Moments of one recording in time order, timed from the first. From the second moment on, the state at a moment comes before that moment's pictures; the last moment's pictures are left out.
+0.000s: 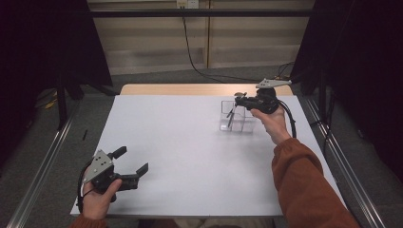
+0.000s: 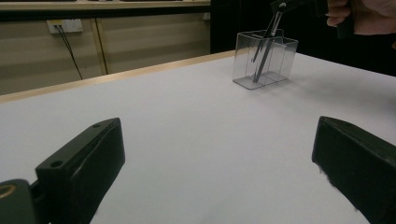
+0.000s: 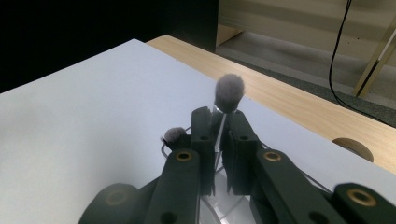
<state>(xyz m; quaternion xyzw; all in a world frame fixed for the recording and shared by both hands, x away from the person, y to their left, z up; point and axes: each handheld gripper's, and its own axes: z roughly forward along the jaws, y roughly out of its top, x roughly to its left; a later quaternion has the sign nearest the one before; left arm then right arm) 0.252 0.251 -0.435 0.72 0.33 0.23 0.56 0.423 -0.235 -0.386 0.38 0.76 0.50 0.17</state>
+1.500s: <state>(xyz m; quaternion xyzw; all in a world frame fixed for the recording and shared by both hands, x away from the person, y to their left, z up) 0.257 0.249 -0.437 0.72 0.33 0.23 0.56 0.423 -0.236 -0.385 0.38 0.73 0.54 0.20</state>
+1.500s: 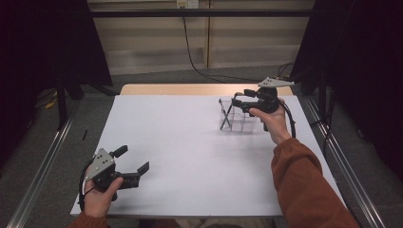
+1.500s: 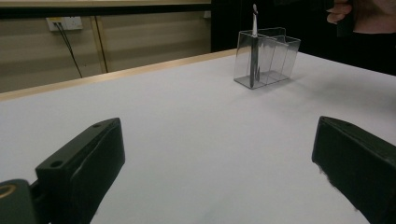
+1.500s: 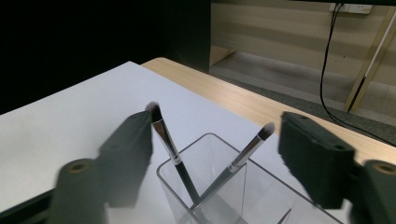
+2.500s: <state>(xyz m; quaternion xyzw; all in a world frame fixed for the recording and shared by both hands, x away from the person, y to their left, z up) 0.258 0.253 -0.436 0.72 0.34 0.23 0.56 0.379 -0.255 -0.398 0.39 0.71 0.54 0.23</state>
